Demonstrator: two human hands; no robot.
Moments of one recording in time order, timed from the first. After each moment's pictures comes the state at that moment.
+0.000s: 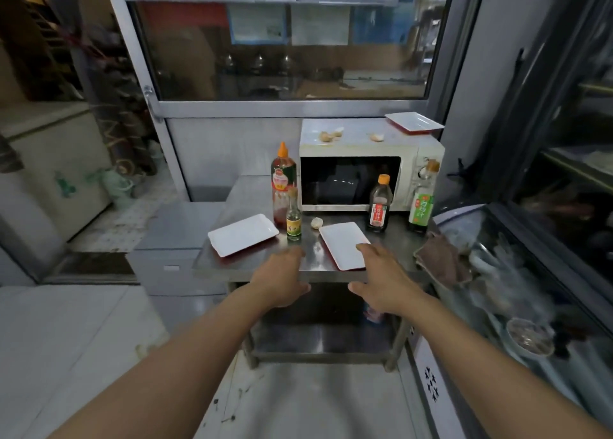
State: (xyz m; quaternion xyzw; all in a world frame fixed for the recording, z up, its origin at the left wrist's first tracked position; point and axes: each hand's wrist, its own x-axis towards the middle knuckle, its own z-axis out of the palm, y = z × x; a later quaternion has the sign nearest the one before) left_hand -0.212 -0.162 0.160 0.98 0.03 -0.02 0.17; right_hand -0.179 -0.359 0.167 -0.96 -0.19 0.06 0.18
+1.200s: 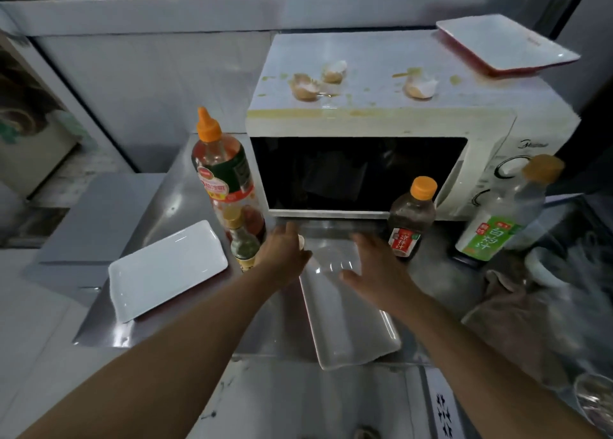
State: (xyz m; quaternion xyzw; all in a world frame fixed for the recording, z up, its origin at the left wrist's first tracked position) left_hand 0.147 -0.150 0.032 0.96 0.14 -0.07 0.22; right_hand 0.156 -0.325 0.055 -0.94 -0.20 0.14 0.22
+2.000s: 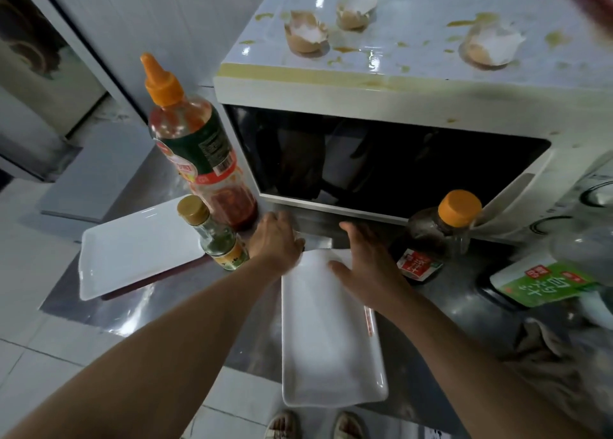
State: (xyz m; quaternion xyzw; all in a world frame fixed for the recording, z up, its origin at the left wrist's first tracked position) left_hand 0.200 -0.152 -0.033 0.94 0.29 -0.09 0.16; right_hand 0.225 -0.321 0.005 -0.89 -0.28 0.21 0.28
